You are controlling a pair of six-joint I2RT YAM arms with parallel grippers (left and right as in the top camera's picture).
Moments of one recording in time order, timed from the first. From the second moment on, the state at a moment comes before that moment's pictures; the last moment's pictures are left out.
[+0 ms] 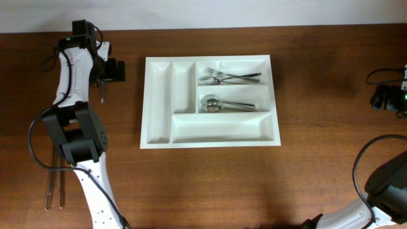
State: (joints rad) left arm 0.16 2.48 2.26 -1.13 0.04 0.10; right arm -0.68 1.90 1.70 -0.99 -0.13 -0.40
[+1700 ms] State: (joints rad) left arm 0.20 2.55 2.26 -1.09 0.06 0.08; right arm -0.68 1.90 1.70 -0.99 -0.13 -0.40
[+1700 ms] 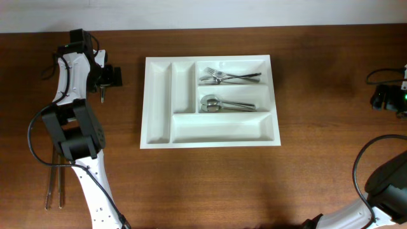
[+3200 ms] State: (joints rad) left arm 0.20 2.56 2.26 -1.06 0.06 0.08; right arm -0.68 1.90 1.70 -0.99 -0.13 -0.40
